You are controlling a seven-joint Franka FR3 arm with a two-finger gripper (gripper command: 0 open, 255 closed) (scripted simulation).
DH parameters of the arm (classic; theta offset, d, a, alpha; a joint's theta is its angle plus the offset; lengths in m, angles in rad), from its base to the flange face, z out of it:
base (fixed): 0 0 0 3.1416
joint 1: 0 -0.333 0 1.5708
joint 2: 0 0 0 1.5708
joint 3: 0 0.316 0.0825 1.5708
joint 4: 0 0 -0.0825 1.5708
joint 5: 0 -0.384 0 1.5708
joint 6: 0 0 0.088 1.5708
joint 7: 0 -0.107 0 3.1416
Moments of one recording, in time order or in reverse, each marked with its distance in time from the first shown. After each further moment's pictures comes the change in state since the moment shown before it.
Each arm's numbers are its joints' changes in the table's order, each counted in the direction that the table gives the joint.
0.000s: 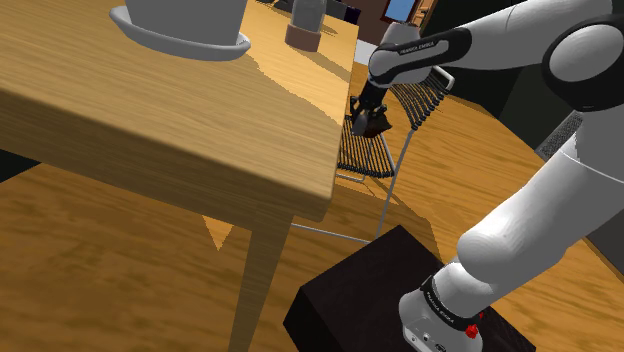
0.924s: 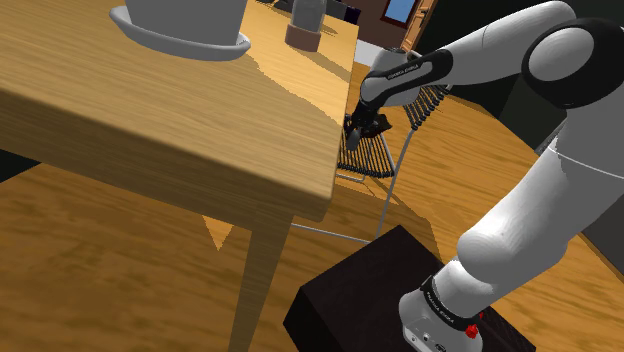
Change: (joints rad) arm 0.001 0.078 -0.004 -0.087 0.019 -0.164 -0.025
